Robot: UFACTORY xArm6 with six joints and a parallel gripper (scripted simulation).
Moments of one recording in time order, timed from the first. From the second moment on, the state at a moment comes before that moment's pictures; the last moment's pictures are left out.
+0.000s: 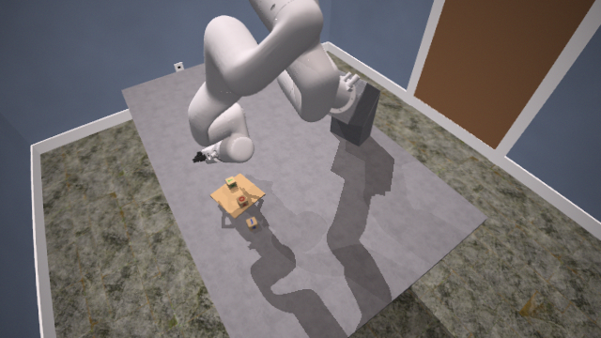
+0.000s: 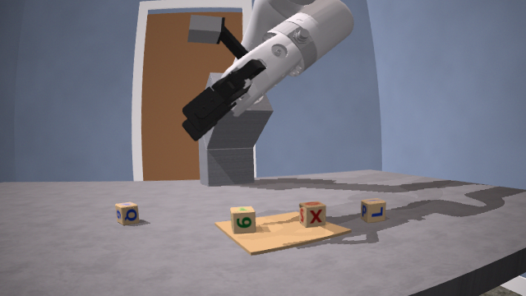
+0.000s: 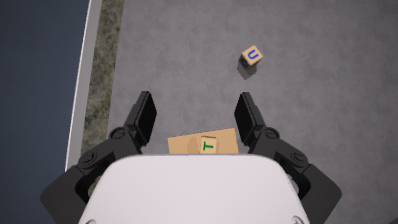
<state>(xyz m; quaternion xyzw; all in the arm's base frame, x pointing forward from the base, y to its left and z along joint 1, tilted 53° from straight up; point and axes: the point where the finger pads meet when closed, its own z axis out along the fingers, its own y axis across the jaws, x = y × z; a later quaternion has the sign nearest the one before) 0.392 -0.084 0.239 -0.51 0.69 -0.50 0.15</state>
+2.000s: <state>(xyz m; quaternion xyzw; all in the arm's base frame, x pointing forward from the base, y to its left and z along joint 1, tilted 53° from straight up) 0.362 -0.195 0.145 -0.54 0.71 -0.44 0.14</state>
